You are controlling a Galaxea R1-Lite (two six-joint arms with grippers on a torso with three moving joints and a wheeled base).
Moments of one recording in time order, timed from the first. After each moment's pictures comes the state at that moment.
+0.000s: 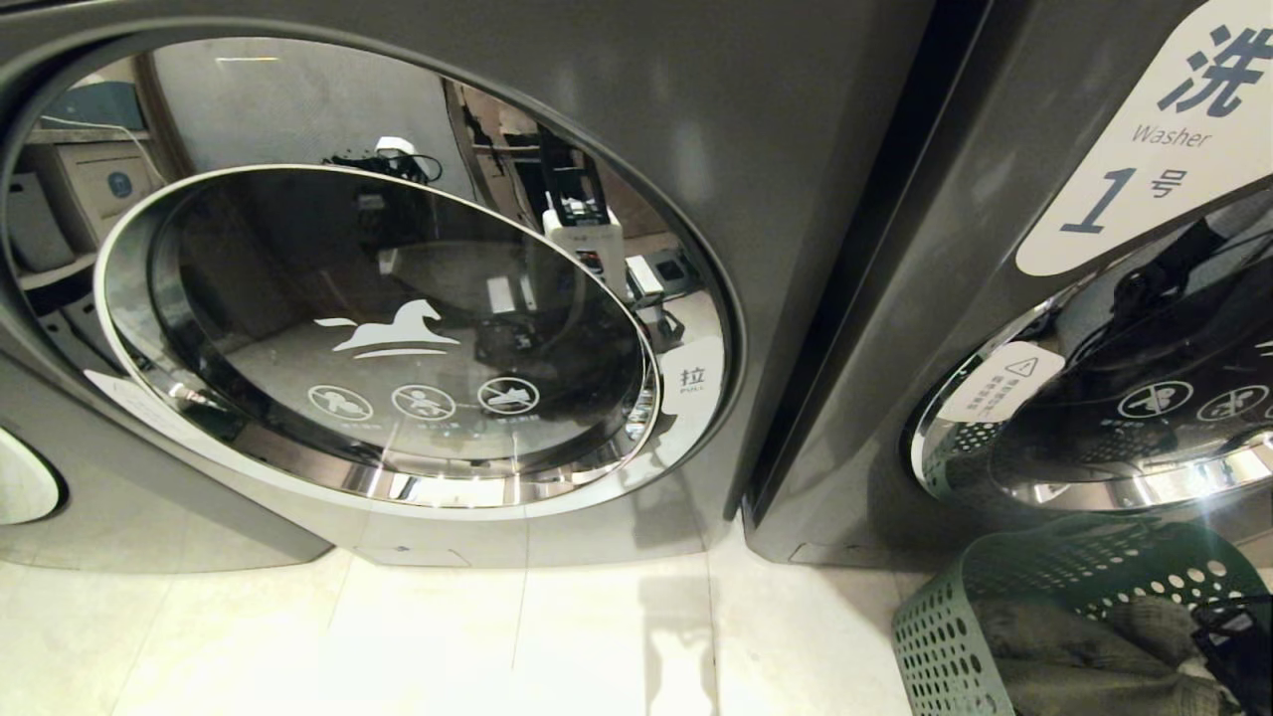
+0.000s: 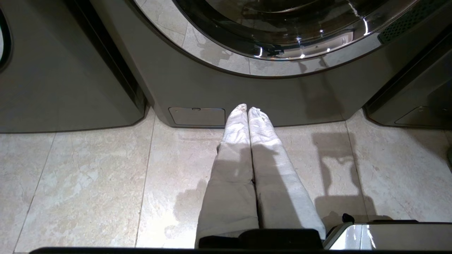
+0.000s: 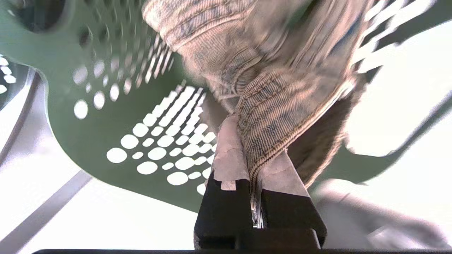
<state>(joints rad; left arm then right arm) 0.01 0.00 0.00 0.00 0.00 0.02 -0.64 1.86 -0.32 -0.63 0.15 0.66</state>
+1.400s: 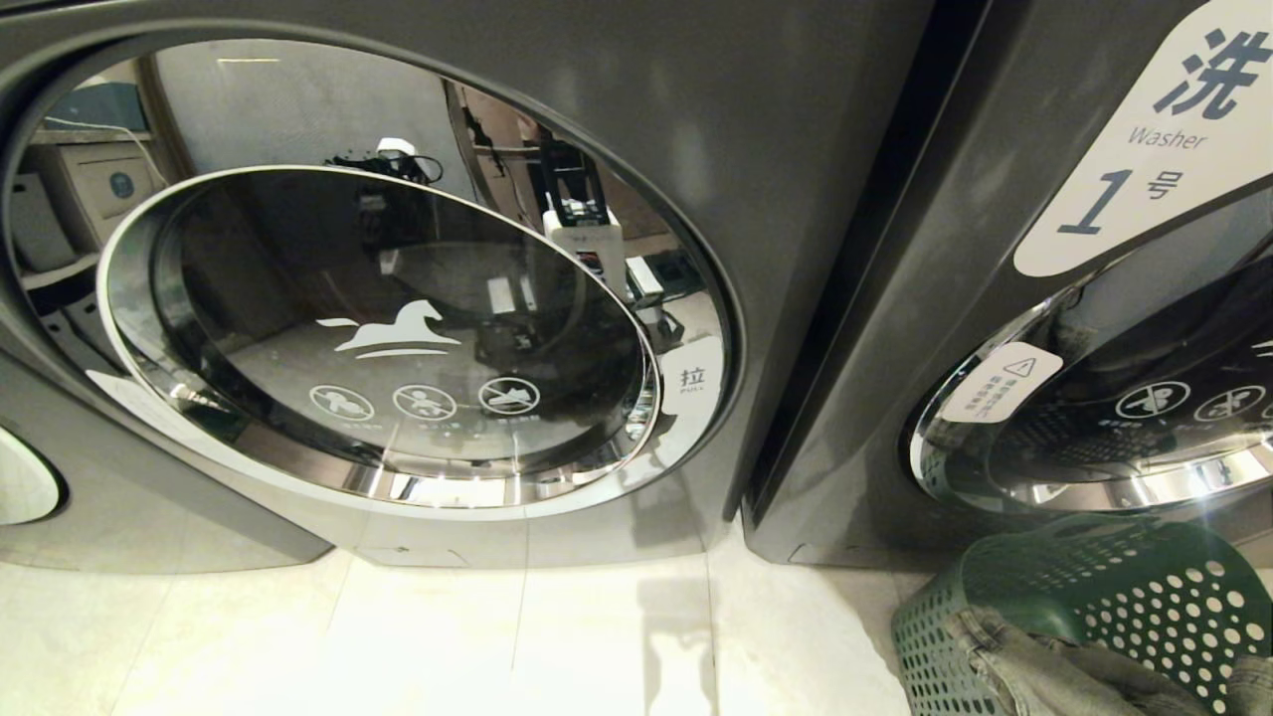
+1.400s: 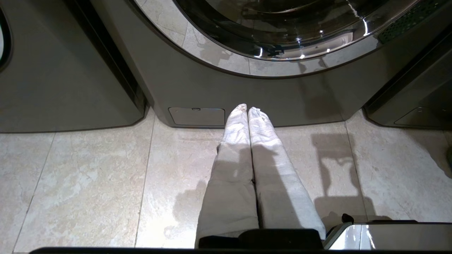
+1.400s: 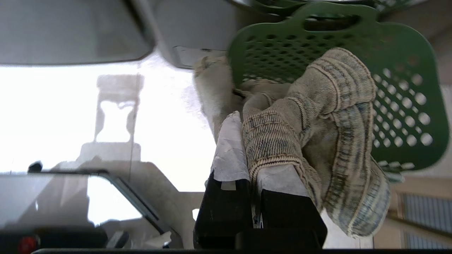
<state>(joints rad) 0.01 0.00 0.00 0.00 0.00 0.01 -0.02 0.24 -0.05 0.07 0.00 -0.04</state>
